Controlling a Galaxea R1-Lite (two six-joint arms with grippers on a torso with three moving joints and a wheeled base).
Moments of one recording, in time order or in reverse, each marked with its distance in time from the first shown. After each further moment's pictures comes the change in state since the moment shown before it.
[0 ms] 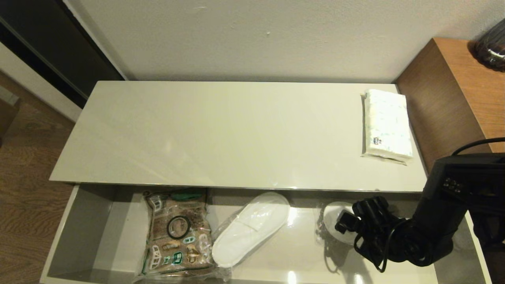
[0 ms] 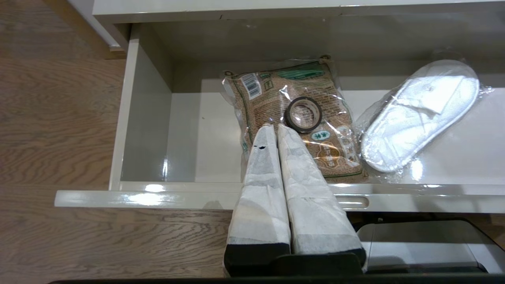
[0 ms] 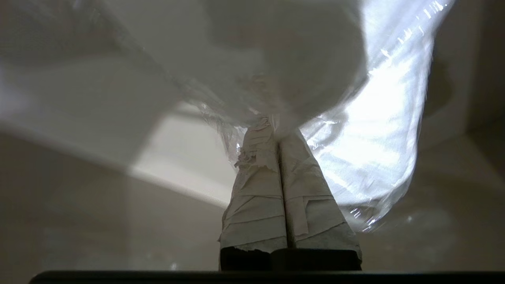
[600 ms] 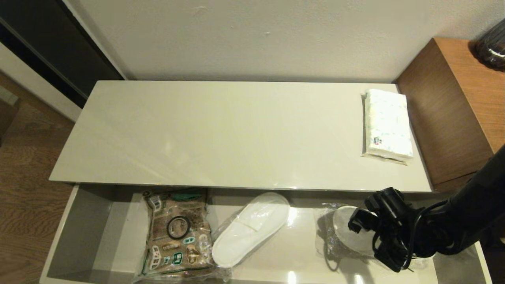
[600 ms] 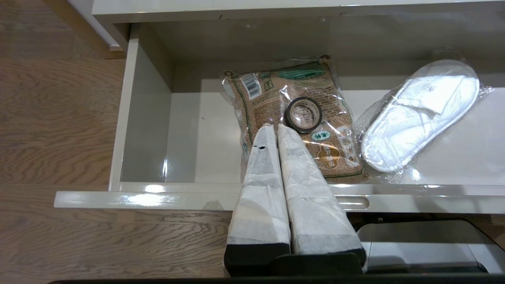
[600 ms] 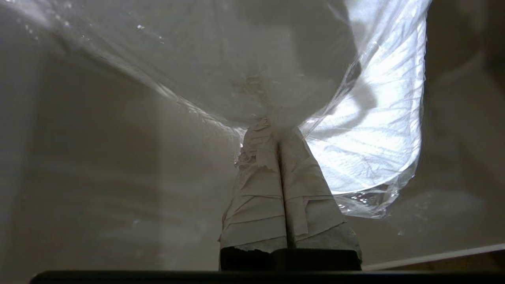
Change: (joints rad) left arm 0.000 0.000 0.000 0.000 0.000 0.000; right arm 0.001 -0.230 -0.027 0.408 0.043 0.118
